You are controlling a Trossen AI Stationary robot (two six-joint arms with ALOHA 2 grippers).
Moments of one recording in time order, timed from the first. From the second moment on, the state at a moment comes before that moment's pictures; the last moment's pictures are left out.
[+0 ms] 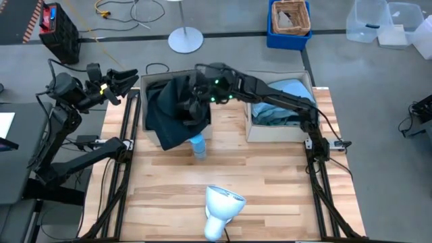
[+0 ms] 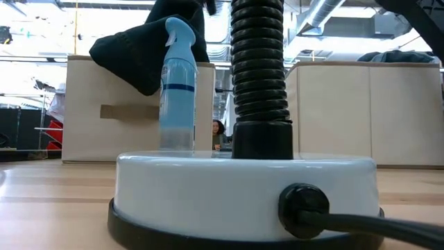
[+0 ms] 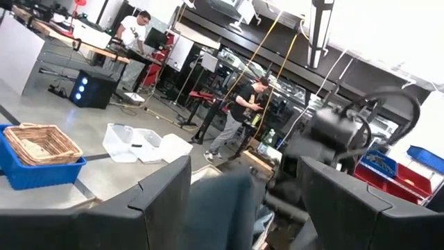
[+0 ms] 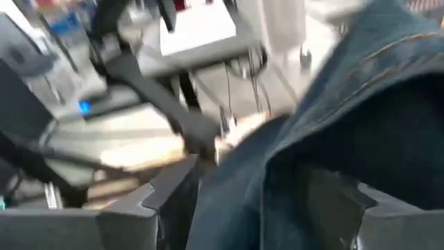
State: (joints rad) left arm 0.88 0.62 1.12 -0.30 0.36 -0.53; right arm -0.19 2.08 2.36 -0.62 -0.15 0.18
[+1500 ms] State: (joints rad) left arm 0.89 0.62 1.12 -0.31 0.36 -0.52; right arm -0.18 2.08 2.36 -0.70 0.29 0.07
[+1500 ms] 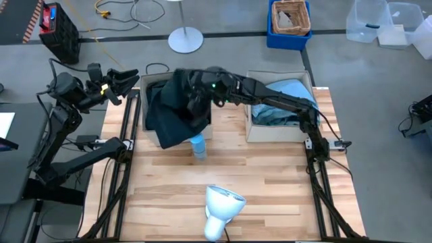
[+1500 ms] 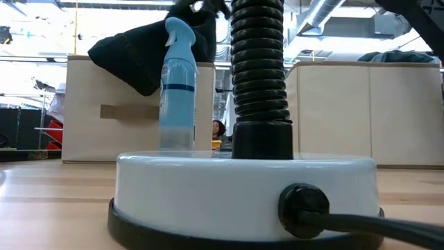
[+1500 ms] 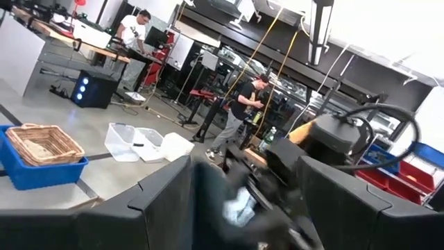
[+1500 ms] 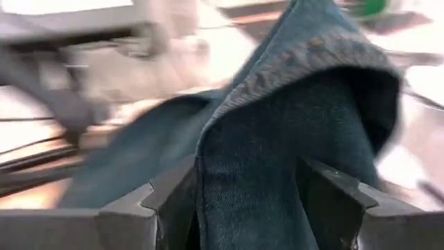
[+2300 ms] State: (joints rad) left arm 0.88 0.62 1.12 -0.33 0.36 -0.48; right arm -0.17 2.06 2.36 -0.47 -0.34 0.09
